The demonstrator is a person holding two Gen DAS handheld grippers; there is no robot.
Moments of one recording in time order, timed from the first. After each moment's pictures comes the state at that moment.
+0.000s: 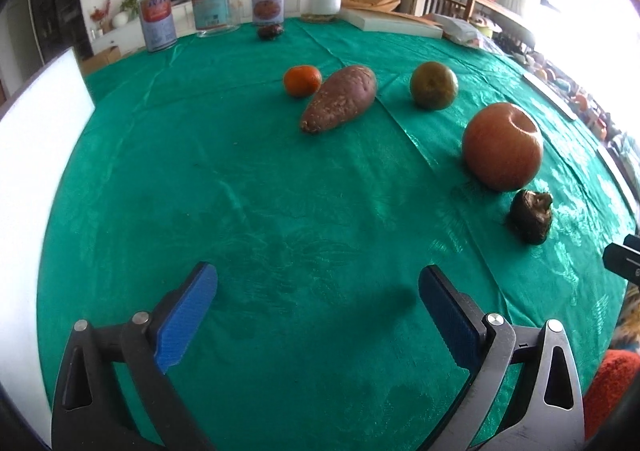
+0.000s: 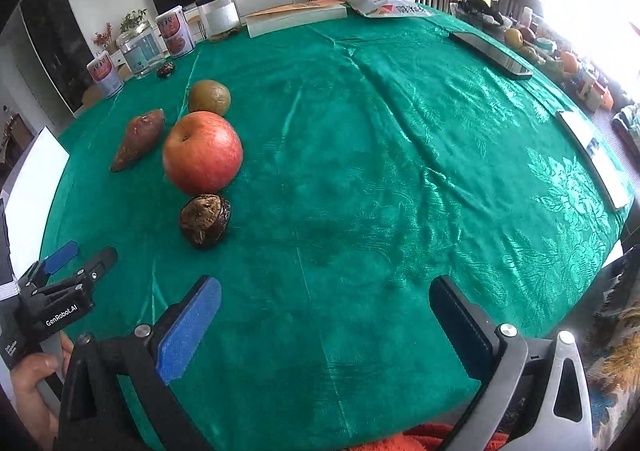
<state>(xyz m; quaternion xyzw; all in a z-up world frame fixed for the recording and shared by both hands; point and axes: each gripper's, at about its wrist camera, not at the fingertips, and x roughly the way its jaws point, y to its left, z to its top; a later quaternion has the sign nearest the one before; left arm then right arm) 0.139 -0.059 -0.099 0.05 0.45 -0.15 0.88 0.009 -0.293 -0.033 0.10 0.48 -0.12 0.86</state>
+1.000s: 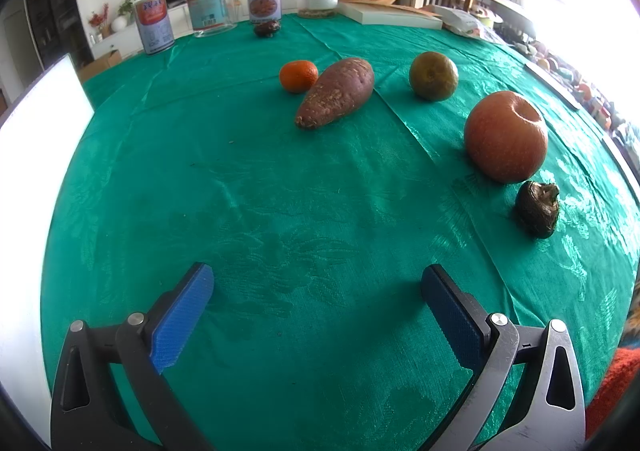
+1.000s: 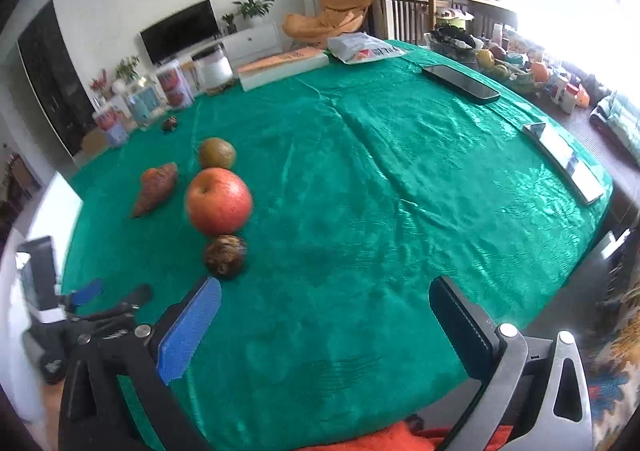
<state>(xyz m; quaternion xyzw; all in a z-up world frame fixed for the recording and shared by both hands) 0.140 -0.063 -0.101 0.07 0.45 -0.14 0.88 -0.028 -0.292 0.012 0.18 0.39 -0.11 0.90</state>
